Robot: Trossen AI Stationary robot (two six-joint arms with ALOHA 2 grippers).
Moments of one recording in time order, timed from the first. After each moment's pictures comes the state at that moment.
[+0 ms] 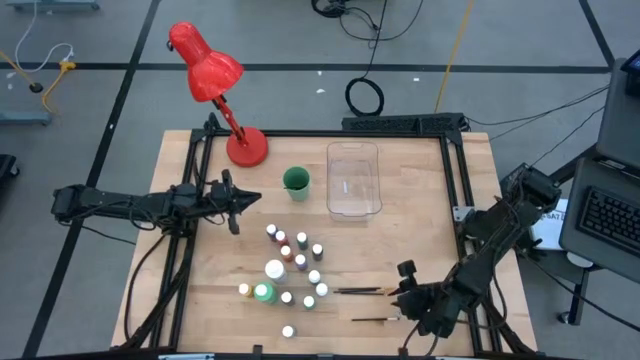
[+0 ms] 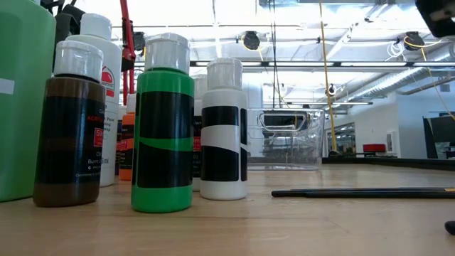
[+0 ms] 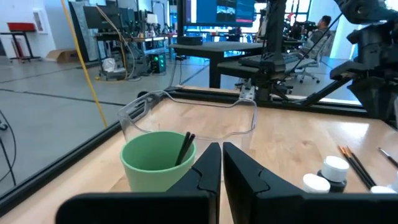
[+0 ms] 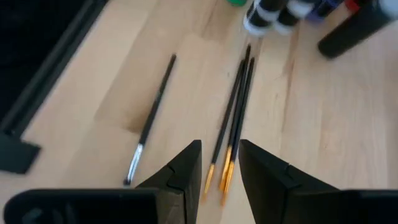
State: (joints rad) left arm 0.02 0.47 0.09 0.37 -0.21 -0.02; right arm 0.91 1.48 0.89 -0.45 0.49 0.44
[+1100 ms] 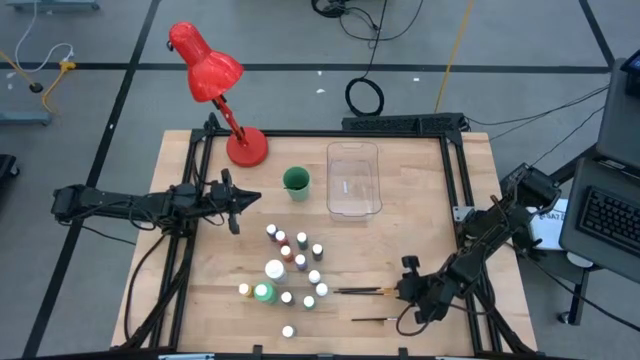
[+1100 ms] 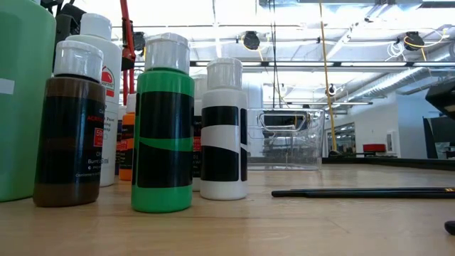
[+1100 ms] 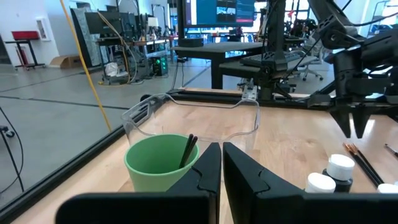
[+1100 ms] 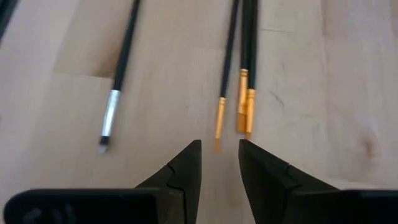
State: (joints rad) left arm 0.02 0.47 0.09 0.38 -0.21 0.02; right arm 0.88 1.48 0.60 -0.16 0.36 0.67
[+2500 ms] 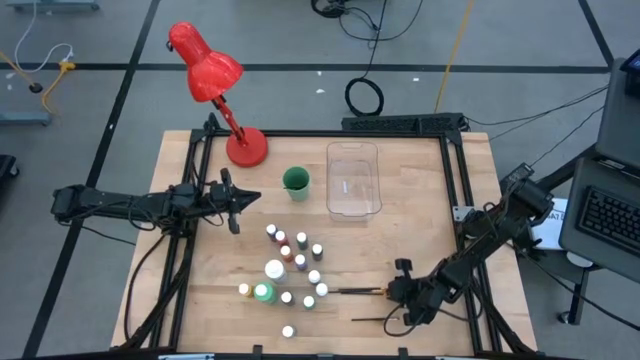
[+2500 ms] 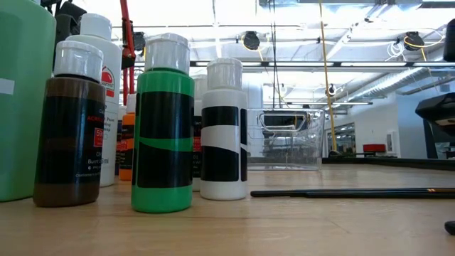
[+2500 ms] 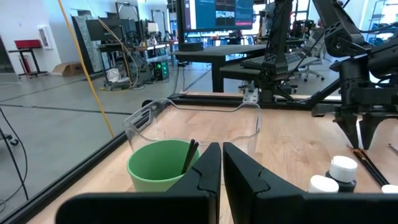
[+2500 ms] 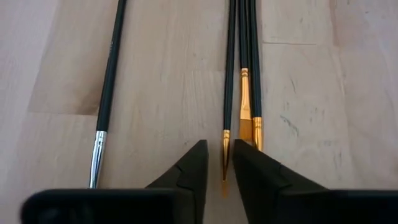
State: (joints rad) left arm 0.02 0.47 0.09 0.40 -0.21 0.05; right arm 0.84 1.64 0.60 -0.10 0.33 0.72
